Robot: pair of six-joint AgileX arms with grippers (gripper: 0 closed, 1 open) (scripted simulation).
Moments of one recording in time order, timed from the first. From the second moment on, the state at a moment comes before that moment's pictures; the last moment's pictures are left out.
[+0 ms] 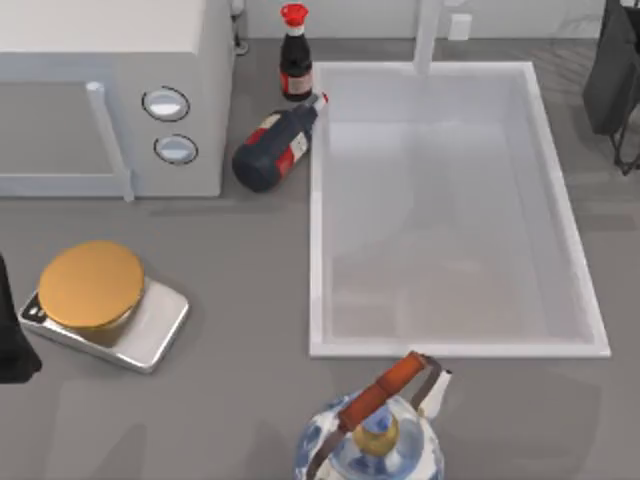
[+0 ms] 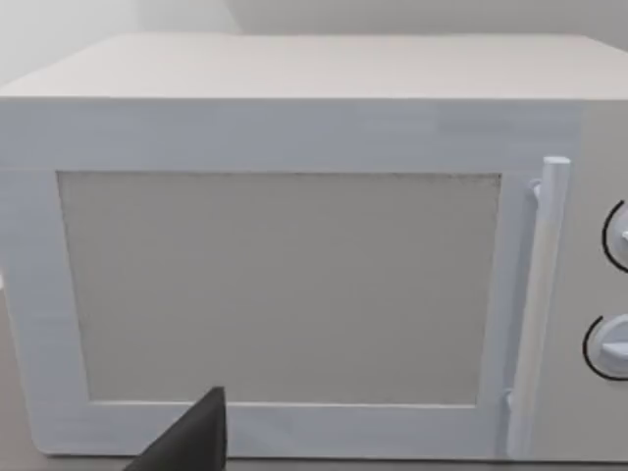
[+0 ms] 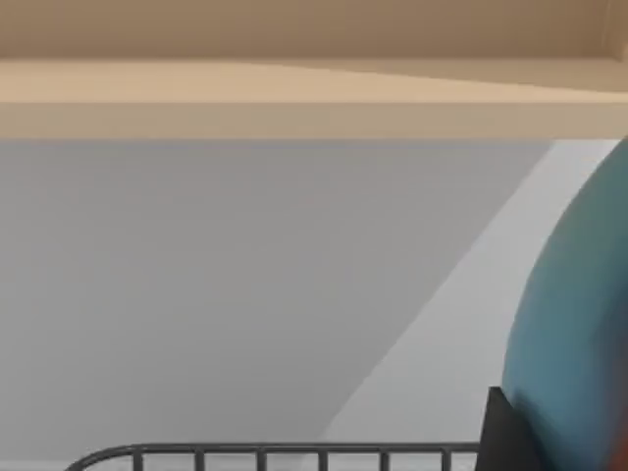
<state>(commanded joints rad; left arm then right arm) 0.00 0.00 0.00 0.00 0.00 0.00 -0.33 1.70 1.06 0.65 -0.30 0.02</state>
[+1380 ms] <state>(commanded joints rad) 0.00 0.00 0.00 0.00 0.00 0.00 -0.31 1.80 0.98 0.82 -0.28 0.02</state>
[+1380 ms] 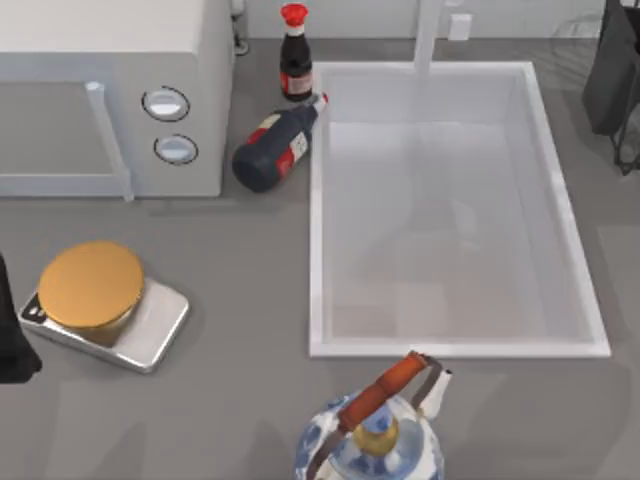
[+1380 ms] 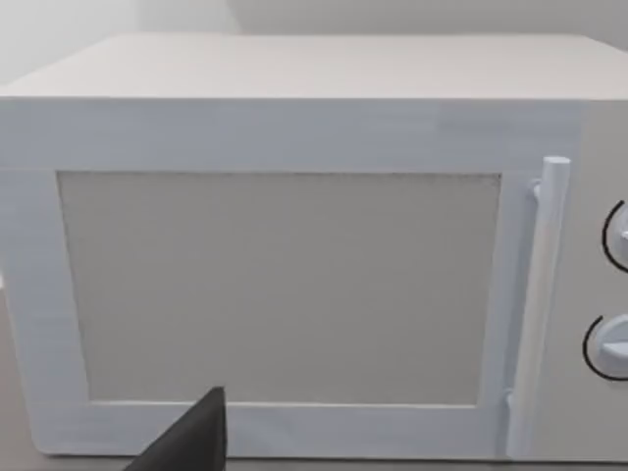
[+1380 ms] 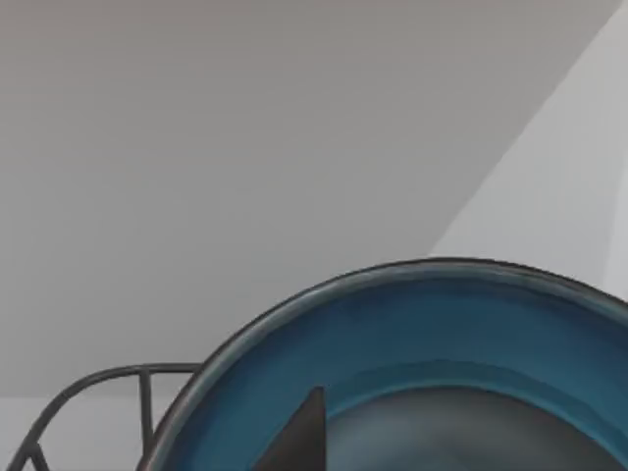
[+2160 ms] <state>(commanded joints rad) 0.00 0.00 0.00 0.00 0.00 0.00 -0.29 1.75 0.93 0.78 -0.26 0.02</state>
